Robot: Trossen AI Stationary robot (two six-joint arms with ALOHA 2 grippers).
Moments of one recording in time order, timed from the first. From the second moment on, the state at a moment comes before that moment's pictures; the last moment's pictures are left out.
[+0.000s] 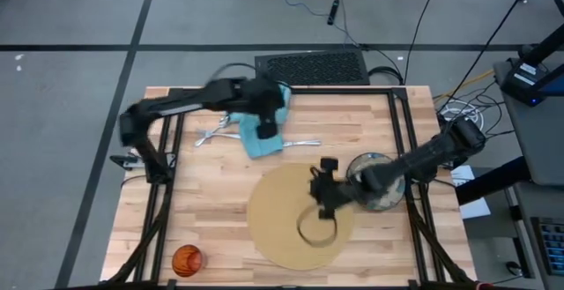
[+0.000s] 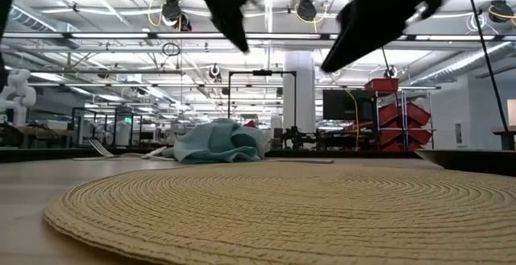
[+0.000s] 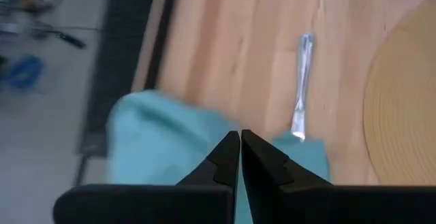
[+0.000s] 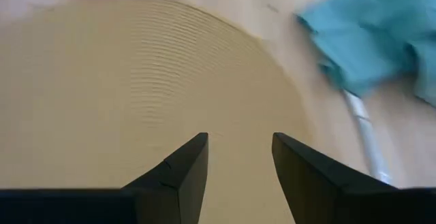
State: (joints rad) left arm 0.30 1.67 1.66 -0.91 -0.20 0.26; right arm 0.37 1.54 1.01 -0.40 0.46 0.22
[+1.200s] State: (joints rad) left arm -0.19 1.15 1.50 -1.57 -0.43 -0.41; right arm -0.33 1.78 1.00 -0.16 -0.03 -0.13
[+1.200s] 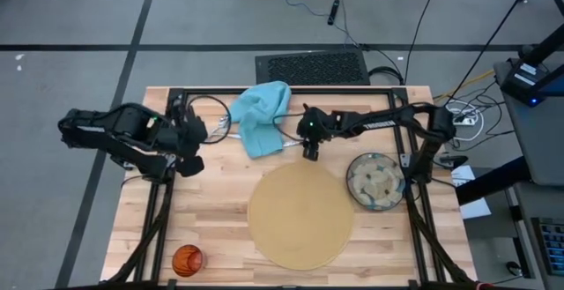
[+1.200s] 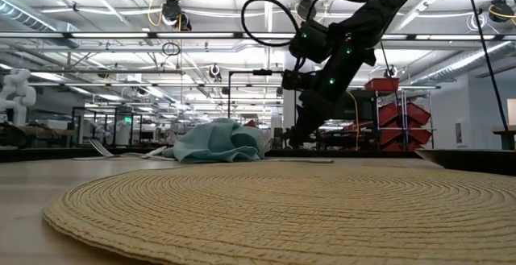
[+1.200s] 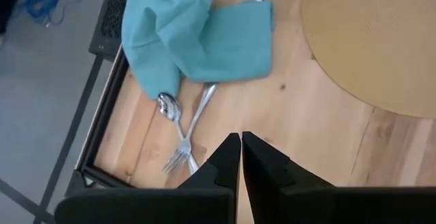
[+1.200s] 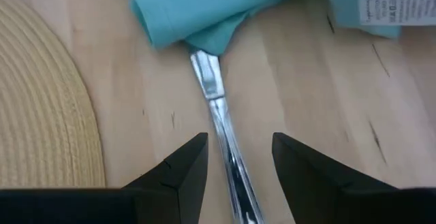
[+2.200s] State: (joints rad) left arm -0.21 1.15 1.47 -1.57 -0.42 -0.44; right arm -0.39 1.89 1.01 -0.29 -0.09 -0.06
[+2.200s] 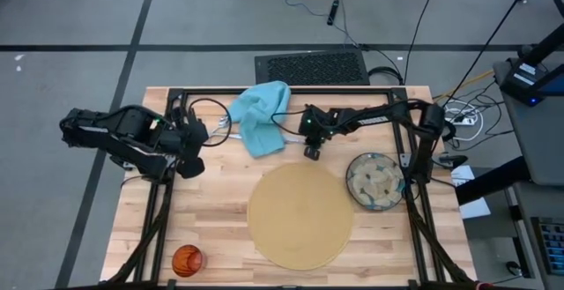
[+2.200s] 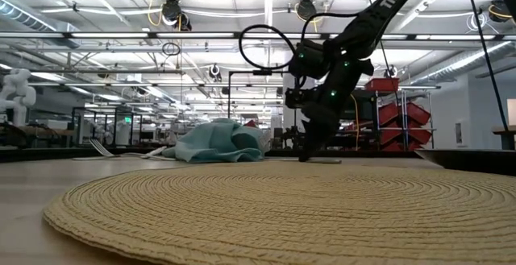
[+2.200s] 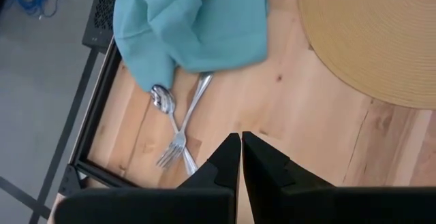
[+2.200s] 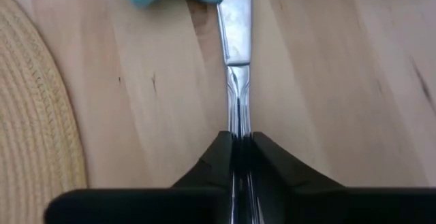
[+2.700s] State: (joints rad) left arm -0.21 1.15 1.47 -1.57 -0.42 -0.40; right arm -0.42 1.86 1.00 -0.48 0.03 0.16
